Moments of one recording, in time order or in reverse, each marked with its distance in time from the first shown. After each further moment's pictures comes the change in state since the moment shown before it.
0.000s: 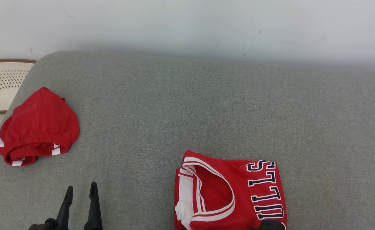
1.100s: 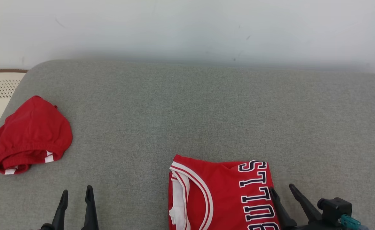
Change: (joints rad) left arm 0.028 0.000 0.017 -0.031 0.018 0.017 0.000; right arm 0.100 0.150 -0.622 0.246 -0.326 0.000 -0.067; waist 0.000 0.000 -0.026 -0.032
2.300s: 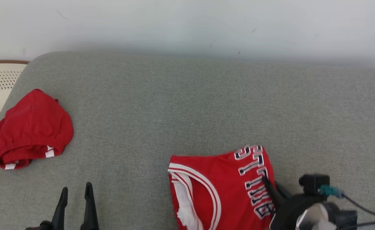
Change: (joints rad) left arm -0.014 0.000 -0.008 -0.001 -0.029 0.010 0.000; right arm -0.176 0.072 0.017 0.227 0.066 0.000 0.175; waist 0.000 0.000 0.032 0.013
